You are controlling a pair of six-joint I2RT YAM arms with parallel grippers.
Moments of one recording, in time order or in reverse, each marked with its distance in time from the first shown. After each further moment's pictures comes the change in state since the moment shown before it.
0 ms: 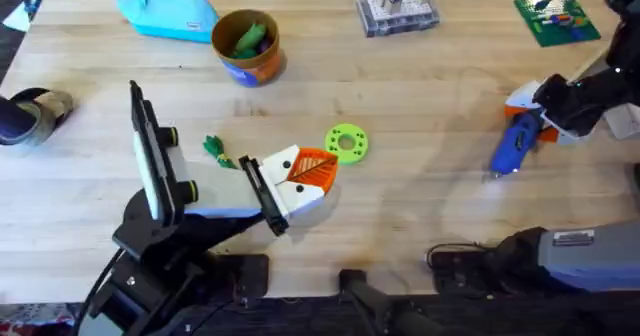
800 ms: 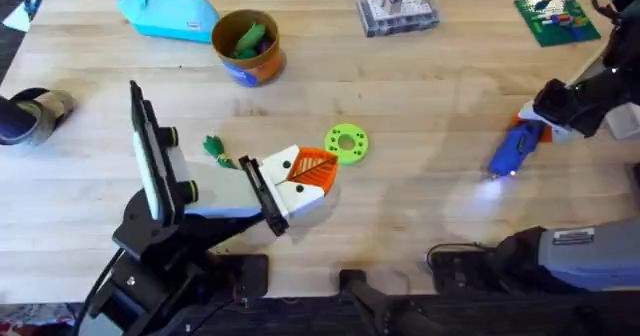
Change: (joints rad) left arm 0.000 0.000 0.000 0.000 0.000 0.000; right arm -0.001 0.025 0.017 -0.031 0.062 -0.079
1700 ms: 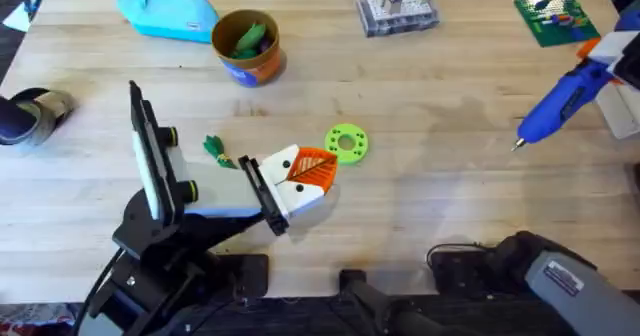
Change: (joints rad) left arm 0.000 0.000 0.000 0.000 -0.005 0.000; right arm 0.006 -0.633 0.015 -0.061 -0.206 -0.043
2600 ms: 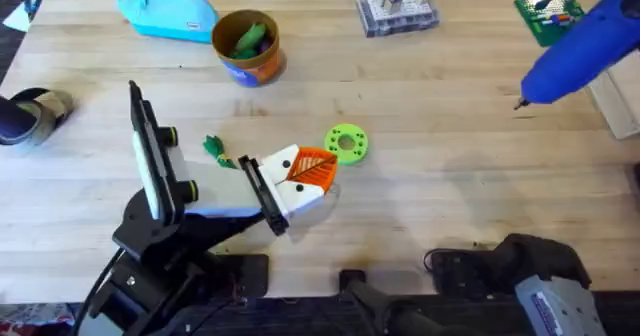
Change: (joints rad) left arm 0.000 0.000 0.000 0.000 -0.002 0.000; right arm 0.230 -0.591 -0.040 0.362 -0.498 -0.105
